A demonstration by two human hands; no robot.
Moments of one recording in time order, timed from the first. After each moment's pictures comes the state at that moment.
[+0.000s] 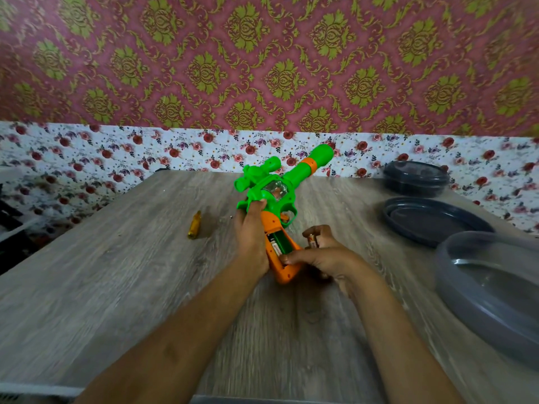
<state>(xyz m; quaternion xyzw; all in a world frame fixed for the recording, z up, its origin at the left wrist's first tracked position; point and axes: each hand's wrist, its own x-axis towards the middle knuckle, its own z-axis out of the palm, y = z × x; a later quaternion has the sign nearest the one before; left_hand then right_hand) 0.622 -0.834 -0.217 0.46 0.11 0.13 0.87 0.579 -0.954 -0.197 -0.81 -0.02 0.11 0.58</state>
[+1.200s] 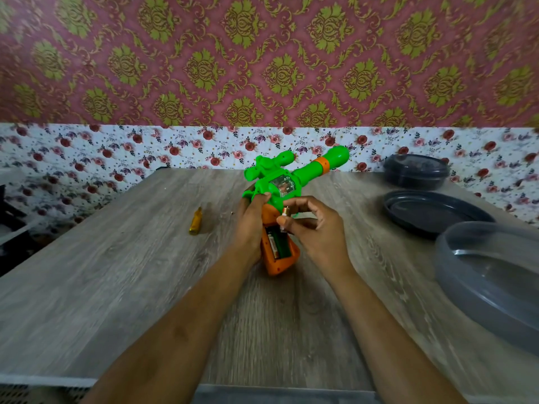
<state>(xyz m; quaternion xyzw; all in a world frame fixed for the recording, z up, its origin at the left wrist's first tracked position) 0.618 -0.830 -0.208 0.52 0.06 0.11 0.85 0.594 -0.937 -0.213 -0.73 -0.20 -0.22 0.62</state>
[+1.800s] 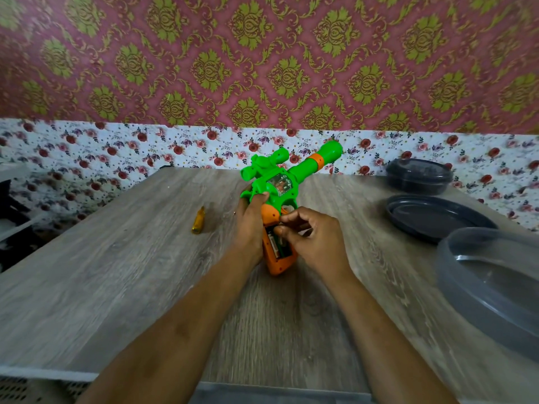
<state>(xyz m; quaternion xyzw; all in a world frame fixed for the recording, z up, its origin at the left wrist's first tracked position) 0.609 -0.830 -0.200 0.49 0.06 0.16 0.85 0.595 -0.936 -0.221 -0.81 -0.20 -0.26 0.48</state>
